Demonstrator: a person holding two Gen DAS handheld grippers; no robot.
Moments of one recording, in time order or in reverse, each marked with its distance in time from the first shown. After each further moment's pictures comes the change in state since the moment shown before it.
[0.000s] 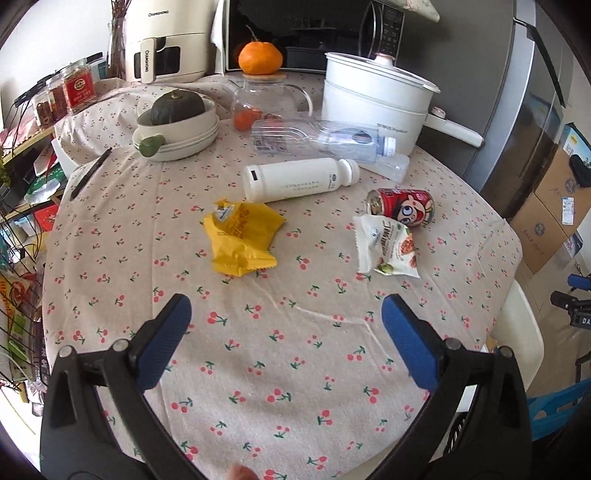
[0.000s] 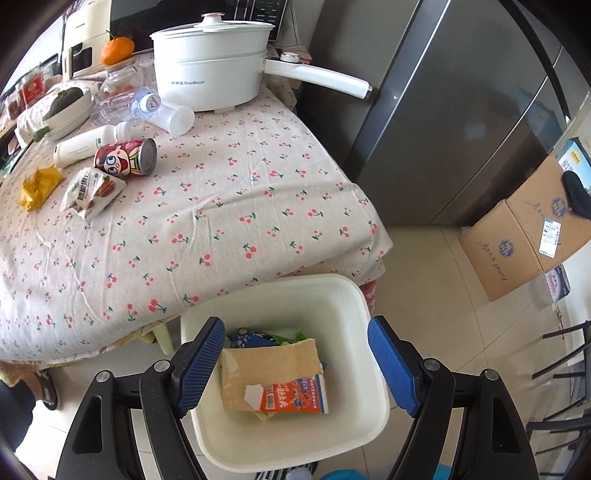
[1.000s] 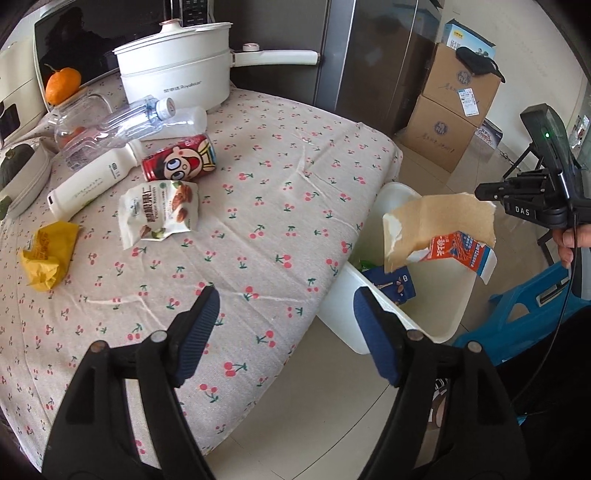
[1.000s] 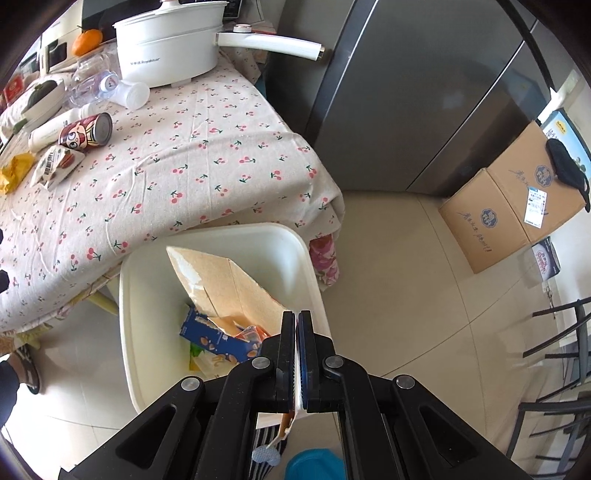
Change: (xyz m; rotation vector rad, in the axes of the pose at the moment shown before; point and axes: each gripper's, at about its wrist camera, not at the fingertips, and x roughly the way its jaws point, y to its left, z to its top) left arm -0.019 -0.164 -0.046 0.368 0.130 -0.316; right arm 0.011 -0.064 -0.043 0.029 0.078 -0.058
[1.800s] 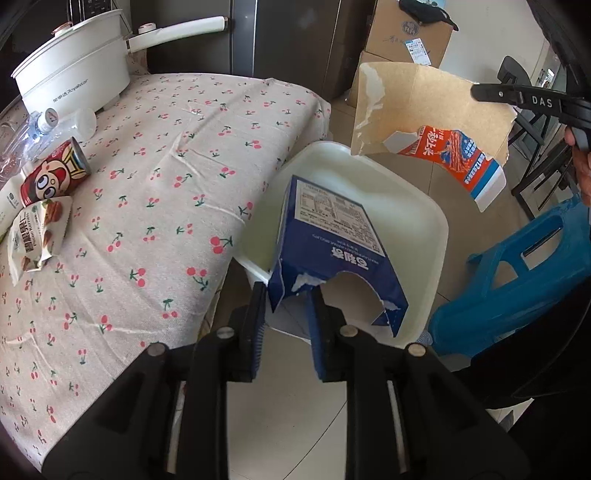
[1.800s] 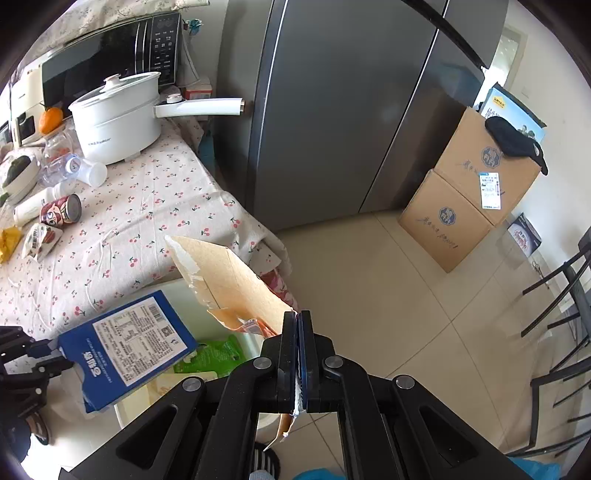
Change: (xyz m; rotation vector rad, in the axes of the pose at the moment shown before) left arm 0.071 -0.088 0.005 0.180 0.095 -0.130; right arm -0.046 -0.072 -0.020 0.189 -0.165 -0.057
